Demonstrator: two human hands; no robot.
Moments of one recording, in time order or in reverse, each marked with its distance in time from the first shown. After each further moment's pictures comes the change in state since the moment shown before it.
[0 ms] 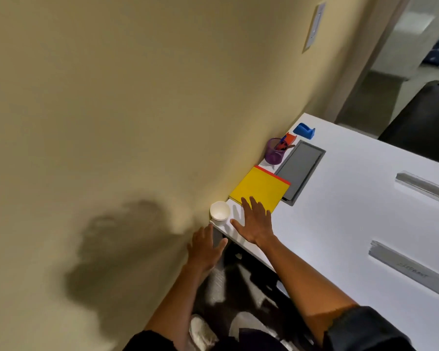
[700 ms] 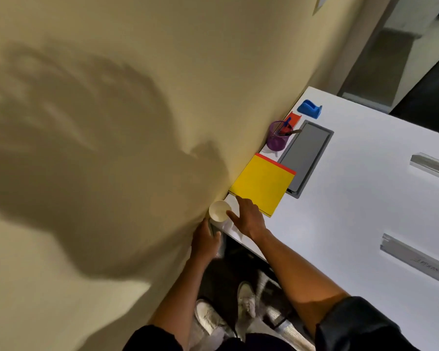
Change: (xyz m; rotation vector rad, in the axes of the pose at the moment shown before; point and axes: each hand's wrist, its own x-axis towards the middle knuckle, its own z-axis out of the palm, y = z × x) left_hand 0.045 0.019 -0.013 -0.297 0.049 -0.069; right_hand 0.059 -0.009 0.029 0.194 -0.074 0.075
